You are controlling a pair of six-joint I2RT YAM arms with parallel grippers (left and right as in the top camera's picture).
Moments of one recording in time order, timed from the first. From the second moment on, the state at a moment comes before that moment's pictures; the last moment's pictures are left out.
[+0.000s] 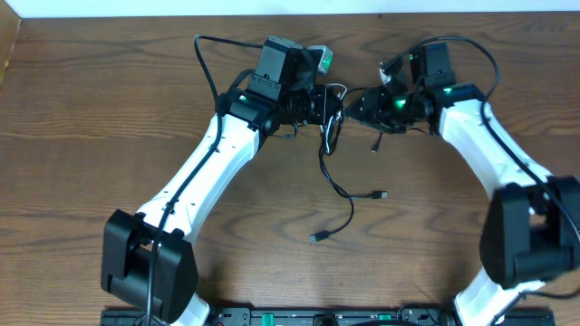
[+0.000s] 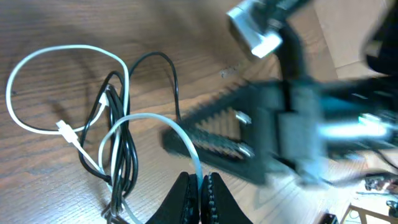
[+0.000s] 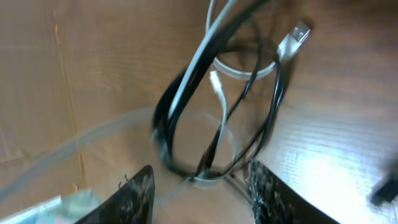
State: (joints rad) left arm -0.45 1.74 1.44 -0.50 0.51 -0.38; right arm 0.19 1.87 1.35 -0.50 -0.67 0.55
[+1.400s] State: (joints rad) left arm -0.45 1.74 1.44 -0.67 0.54 -0.34; right arm 0.19 1.67 1.34 -0.69 -0.56 0.49
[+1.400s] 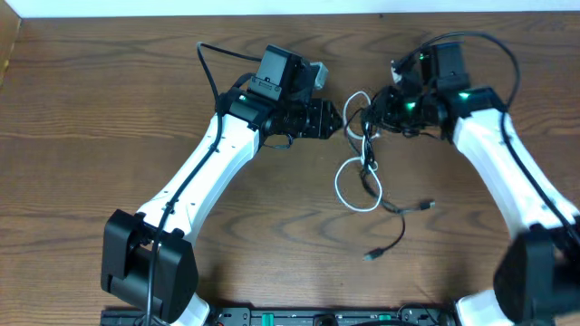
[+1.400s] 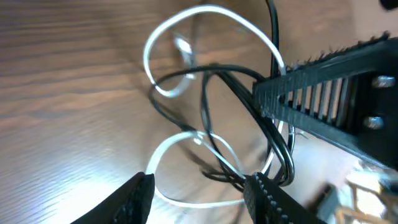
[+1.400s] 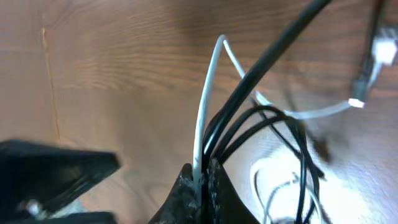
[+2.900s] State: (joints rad) left arm -0.60 1.88 1.43 -0.50 0.71 -0.35; right arm 0.19 1.63 1.34 -0.78 -0.36 0.63
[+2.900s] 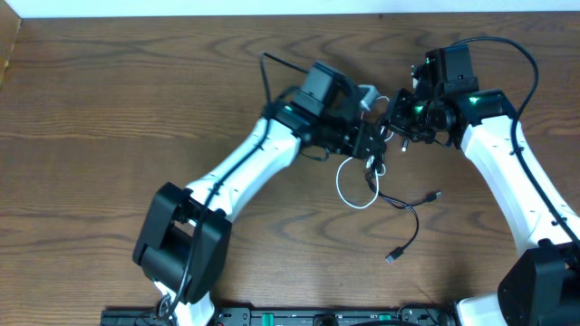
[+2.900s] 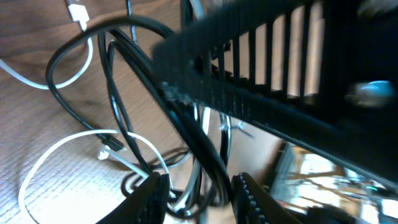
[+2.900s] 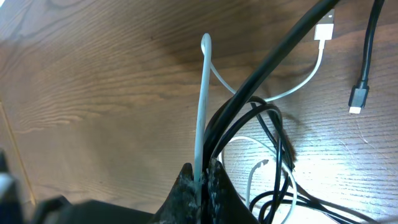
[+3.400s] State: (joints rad) left arm -0.66 1.88 1.43 -0.50 0.51 -0.38; right arm 0.18 1.63 1.34 -0.80 -0.36 0.62
